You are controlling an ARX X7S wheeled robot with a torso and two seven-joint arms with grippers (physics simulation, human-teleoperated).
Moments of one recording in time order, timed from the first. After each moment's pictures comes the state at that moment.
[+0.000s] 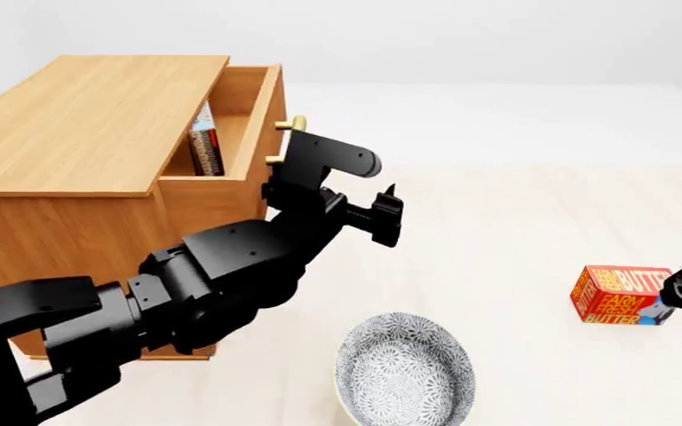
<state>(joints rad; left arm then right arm) -1.36 -0.33 1.64 -0.35 -1.49 0.09 -0.41 -0.26 0.92 0.43 -0.85 0.88 0.28 0.75</state>
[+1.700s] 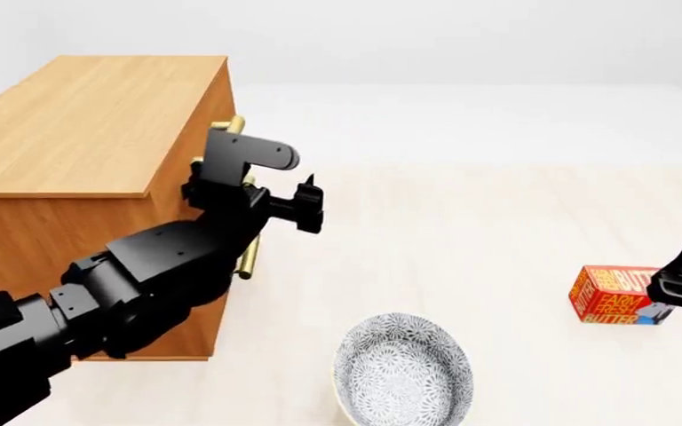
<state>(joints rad) -1.34 -0.51 1.62 -0.33 -1.45 0.10 -0.45 -0.20 0.93 0.38 -0.86 0.88 0.31 0.77</state>
